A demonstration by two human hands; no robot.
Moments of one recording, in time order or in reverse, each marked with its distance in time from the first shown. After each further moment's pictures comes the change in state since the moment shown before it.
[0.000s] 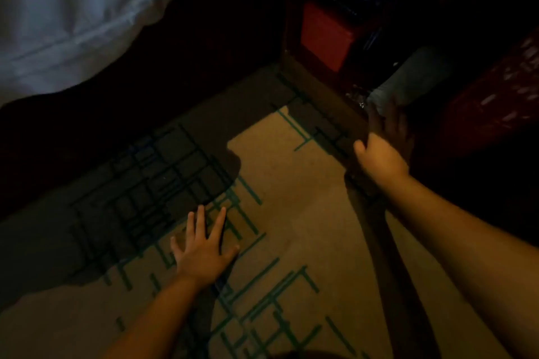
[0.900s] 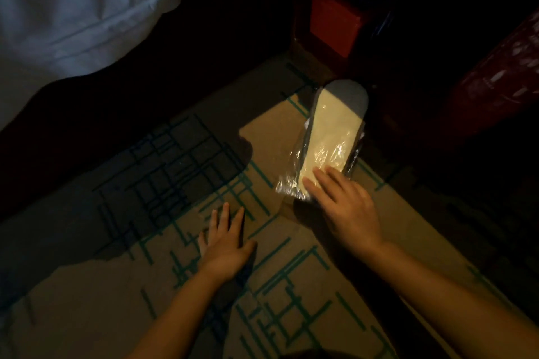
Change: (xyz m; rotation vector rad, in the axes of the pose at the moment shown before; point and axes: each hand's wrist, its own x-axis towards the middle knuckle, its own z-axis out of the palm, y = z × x) left_hand -0.025 0.007 0.013 -0.103 -0.002 0.049; right_hand -0.145 -0.027 0.026 -0.095 -0.023 -0.655
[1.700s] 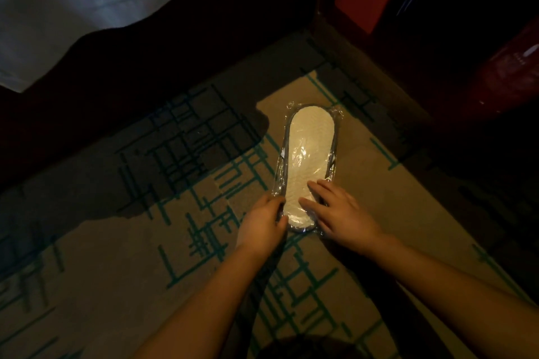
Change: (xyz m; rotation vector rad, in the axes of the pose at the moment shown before) left_hand -0.037 0.045 0.011 -0.245 0.167 0.206; right_hand -0.031 -0.016 0.035 0.177 -0.398 -0.141
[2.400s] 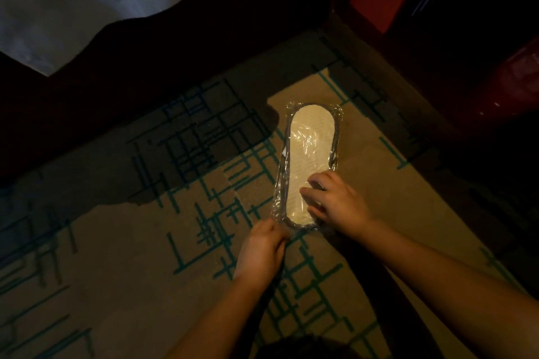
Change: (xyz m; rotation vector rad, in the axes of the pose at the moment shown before) left_hand -0.059 -0.021 0.010 0.048 0.045 0.148; right_hand 0.023 -0.010 -0.004 -0.011 0.087 -0.027
